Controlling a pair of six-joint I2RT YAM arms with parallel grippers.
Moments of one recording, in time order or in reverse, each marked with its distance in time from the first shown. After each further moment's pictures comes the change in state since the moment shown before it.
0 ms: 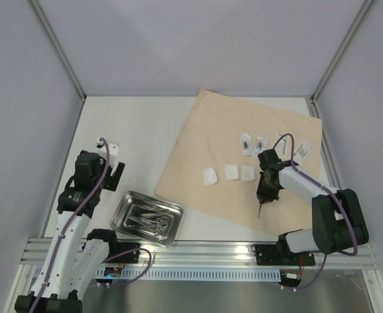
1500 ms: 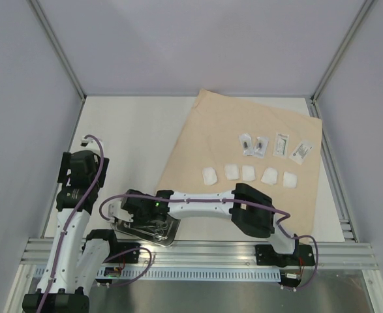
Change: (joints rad) left arm 0.104 0.027 0.000 0.047 -0.257 -0.004; right arm 1.120 0.724 0.960 0.169 -0.056 -0.863
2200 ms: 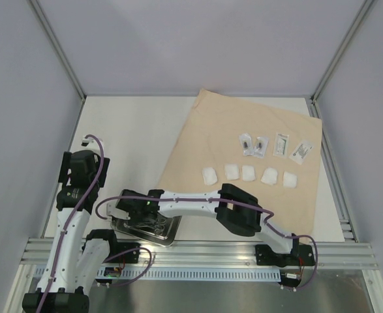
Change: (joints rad) left arm 0.000 0.005 0.000 0.002 0.015 0.000; right arm -0.015 0.151 0.135 -0.059 0.087 -0.064
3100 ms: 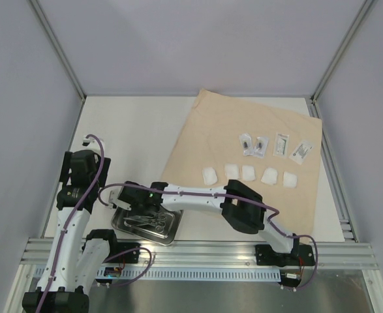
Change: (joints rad) left arm 0.000 0.007 0.000 0.000 0.020 0.000; right arm -0.039 -0.020 0.025 -0.038 0.006 0.124
